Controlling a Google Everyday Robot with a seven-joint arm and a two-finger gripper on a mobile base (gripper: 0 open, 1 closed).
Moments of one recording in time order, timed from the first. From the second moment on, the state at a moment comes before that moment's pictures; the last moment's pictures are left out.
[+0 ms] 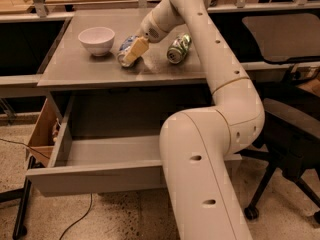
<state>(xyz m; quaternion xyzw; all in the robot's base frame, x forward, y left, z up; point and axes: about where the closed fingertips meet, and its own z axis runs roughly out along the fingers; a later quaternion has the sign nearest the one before) 0.817 0.076 0.869 -0.59 0.71 0.19 0.34</state>
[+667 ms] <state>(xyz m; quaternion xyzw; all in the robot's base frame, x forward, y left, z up) 0.805 0.075 0.885 -0.60 0.69 0.20 0.35</state>
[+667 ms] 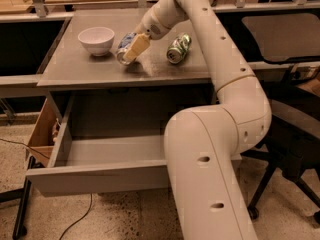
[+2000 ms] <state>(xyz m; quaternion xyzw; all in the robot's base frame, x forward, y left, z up) 0.676 0.019 1.011 -0.61 0.63 0.14 0.47</state>
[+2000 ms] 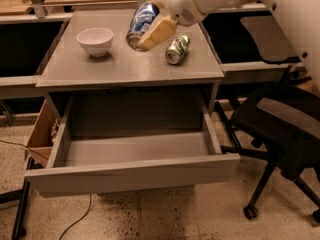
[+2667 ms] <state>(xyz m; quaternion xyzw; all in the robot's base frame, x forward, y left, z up) 0.602 0.045 0.866 -0.64 0.65 0.21 0.35</state>
